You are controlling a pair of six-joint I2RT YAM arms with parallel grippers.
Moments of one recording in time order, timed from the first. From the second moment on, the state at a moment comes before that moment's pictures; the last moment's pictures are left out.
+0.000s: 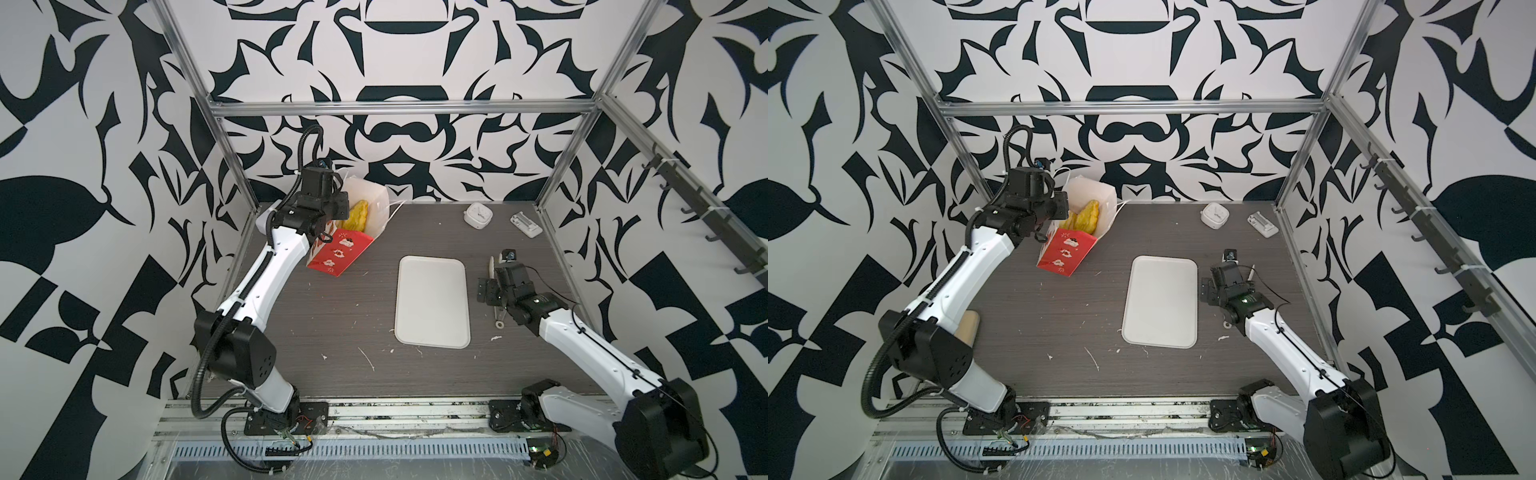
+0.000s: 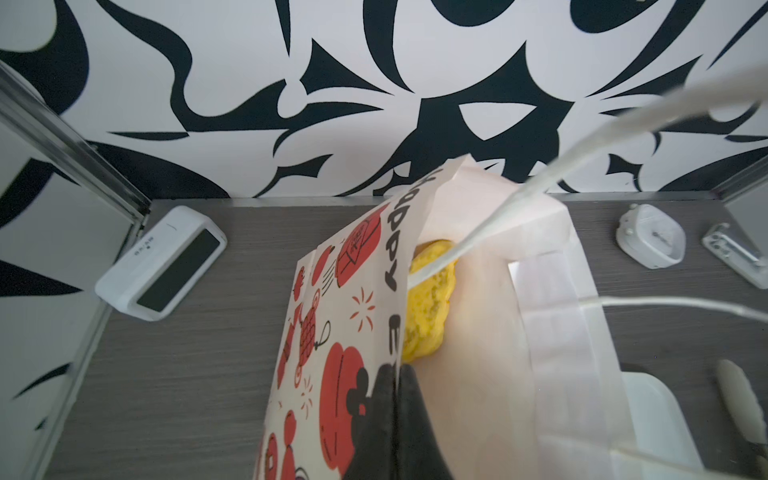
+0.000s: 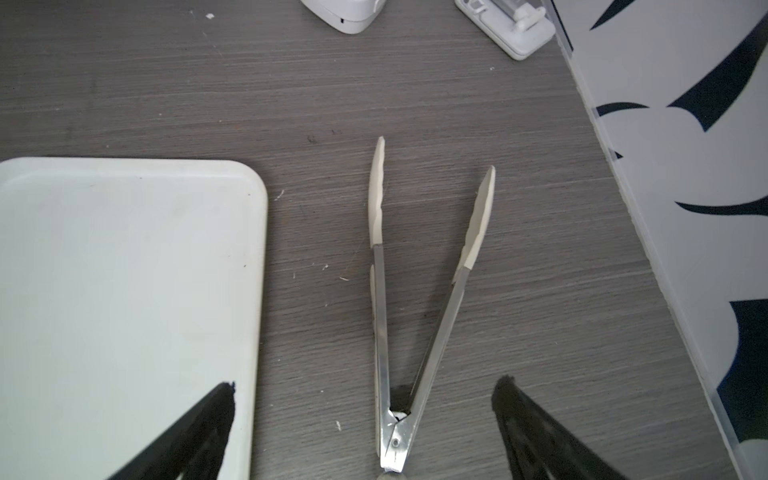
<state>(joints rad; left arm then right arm) -0.34 1.63 1.65 -0.57 -0.14 -0.15 0.30 1.10 0.69 -0.46 0.33 0.32</state>
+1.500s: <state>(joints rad) -0.63 1.47 1.12 -0.20 -0.07 -0.36 0.04 1.57 0.84 -0.53 0.05 0.45</state>
